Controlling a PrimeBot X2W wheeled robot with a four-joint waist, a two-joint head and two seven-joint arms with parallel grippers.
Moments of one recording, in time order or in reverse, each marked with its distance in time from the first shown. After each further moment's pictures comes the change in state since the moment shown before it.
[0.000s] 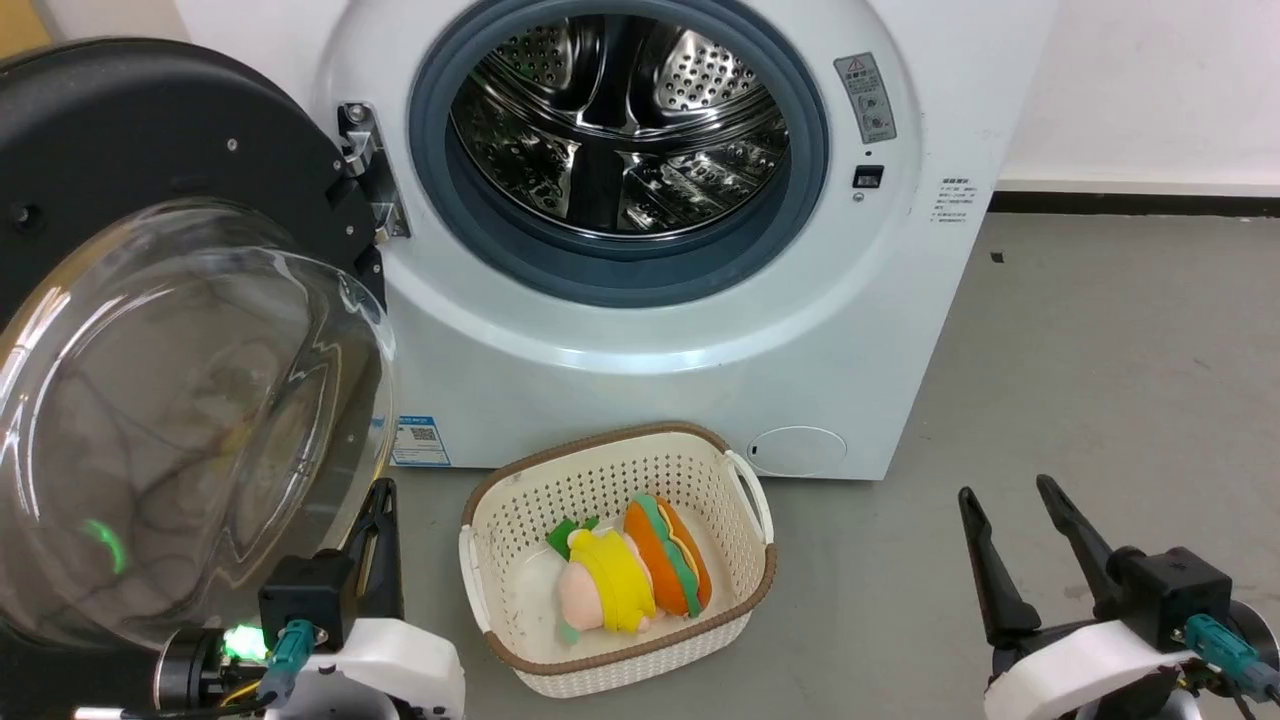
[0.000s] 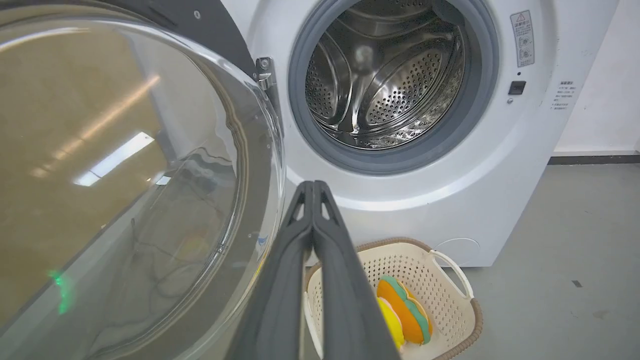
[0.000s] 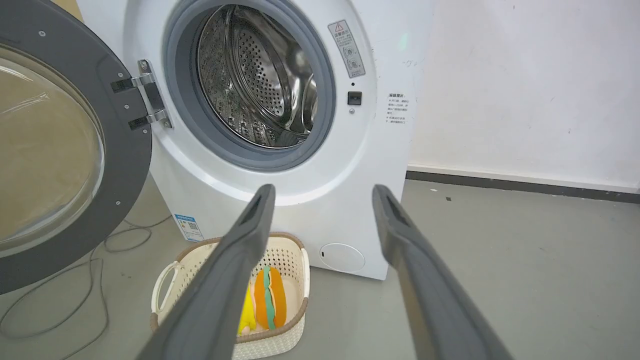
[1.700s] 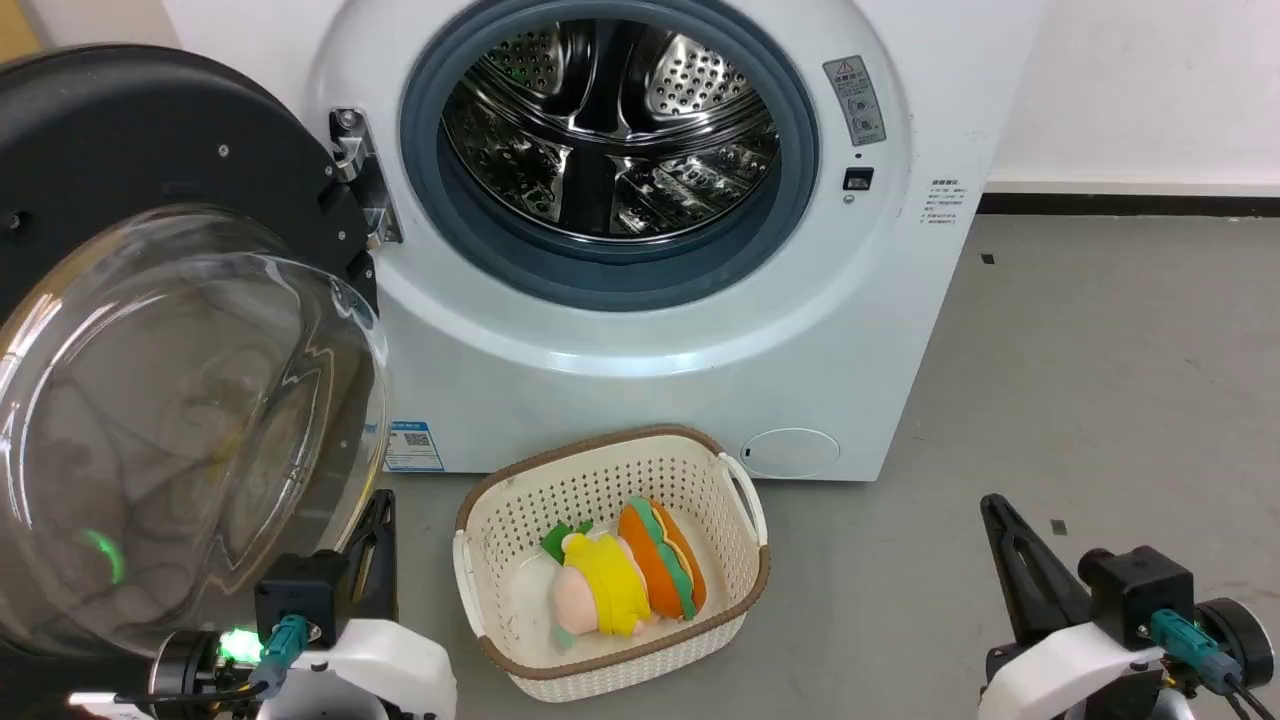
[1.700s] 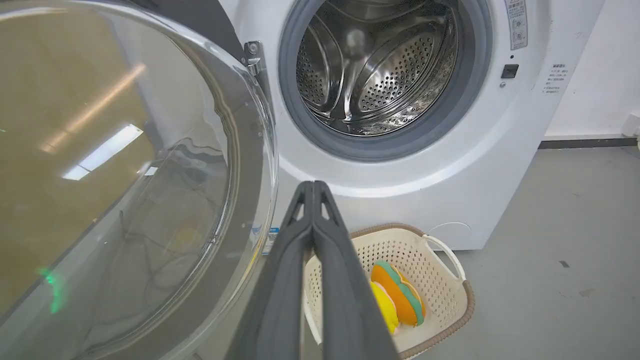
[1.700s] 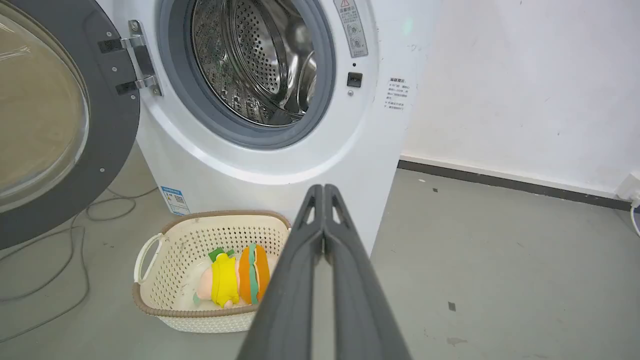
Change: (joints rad) left arm 0.003 0.000 0.026 0.004 0.001 -0.054 0.043; right arm 0.000 0.000 0.003 0.011 -0.086 0.000 0.042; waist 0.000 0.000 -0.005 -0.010
